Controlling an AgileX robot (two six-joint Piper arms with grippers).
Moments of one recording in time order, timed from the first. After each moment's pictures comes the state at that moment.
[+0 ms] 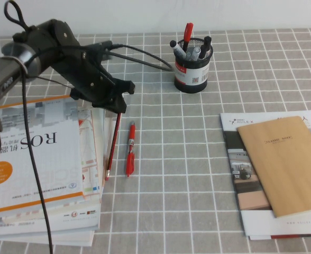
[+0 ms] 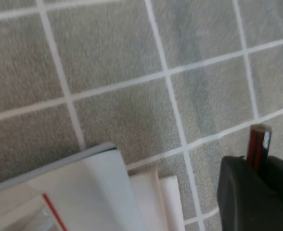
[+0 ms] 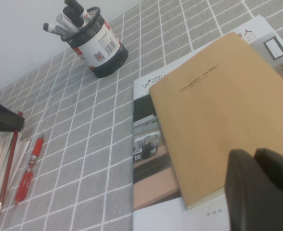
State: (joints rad) right arm -0.04 -0.01 0.03 0.67 0.41 -0.07; left arm -0.27 2.23 -1.92 -0.40 1.05 0.23
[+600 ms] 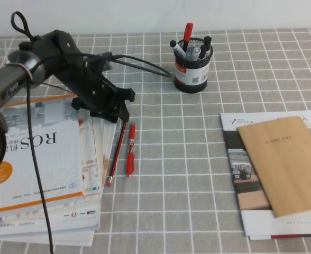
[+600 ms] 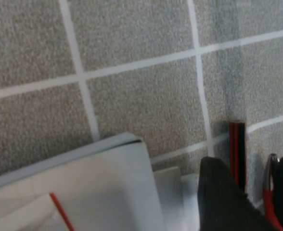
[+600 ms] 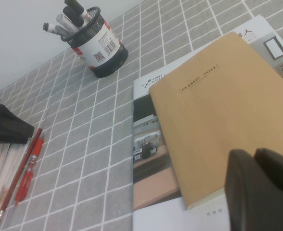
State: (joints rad) right arm -0.04 -0.01 0.03 0.67 0.41 -0.07; left arm -0.27 2.28 -1.91 -0.42 1.05 0.21
